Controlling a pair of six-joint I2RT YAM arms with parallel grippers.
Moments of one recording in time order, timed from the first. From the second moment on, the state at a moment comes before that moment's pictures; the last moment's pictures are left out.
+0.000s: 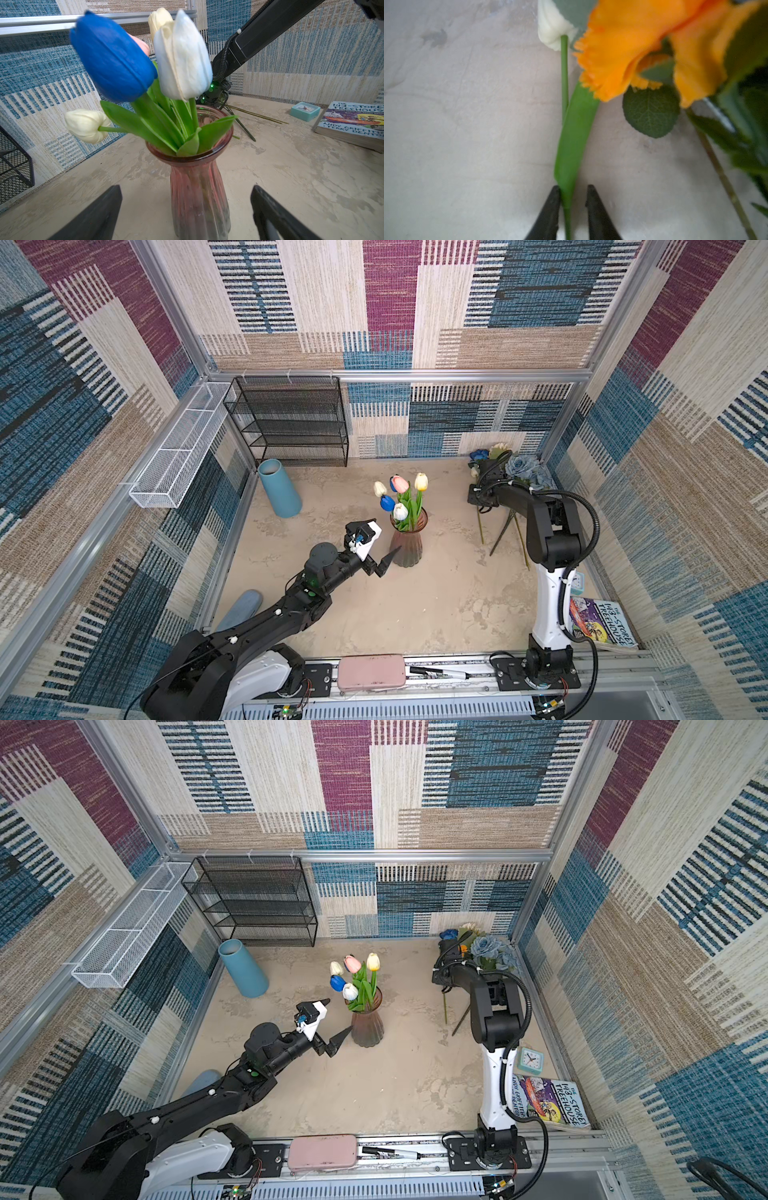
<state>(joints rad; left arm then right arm) -0.60 1.11 0.41 0.67 0.24 0.18 0.10 2.21 1.60 -0.36 0.12 0.26</state>
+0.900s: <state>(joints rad) -0.60 1.07 0.41 0.66 0.23 0.18 0.17 1.73 1.28 -0.10 -0.51 0.22</state>
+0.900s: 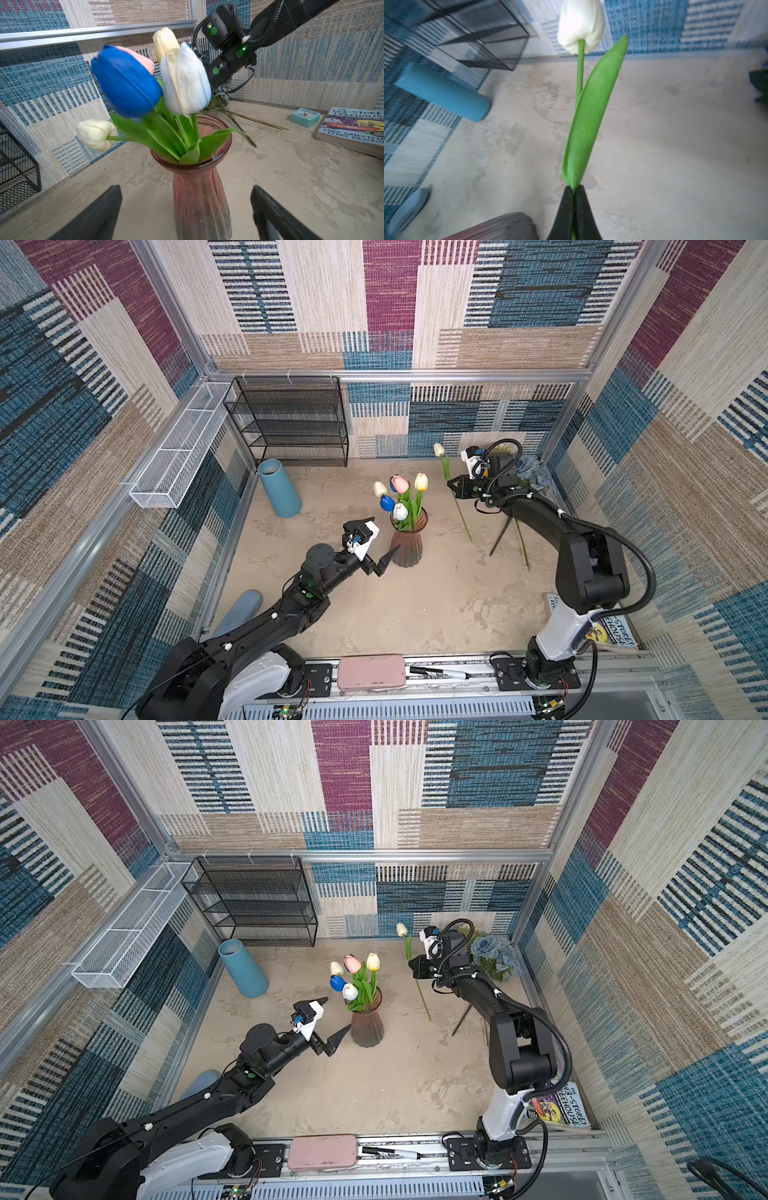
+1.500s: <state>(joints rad) -0.60 1.09 0.41 0.67 0.21 0.17 0.33 1.23 0.71 1.25 -0.60 0.58</state>
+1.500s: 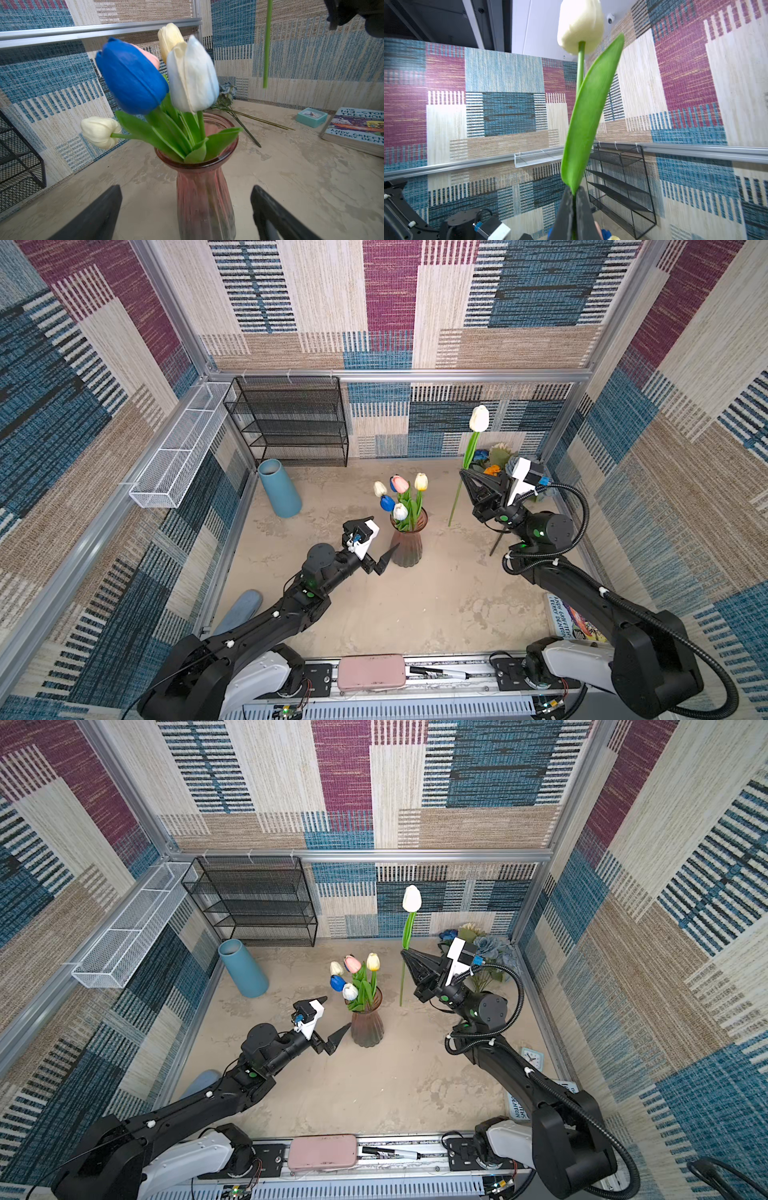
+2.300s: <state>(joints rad) -0.60 1.08 0.39 0.69 0.22 0.17 0.49 1.57 0.81 1.39 -0.52 0.61</state>
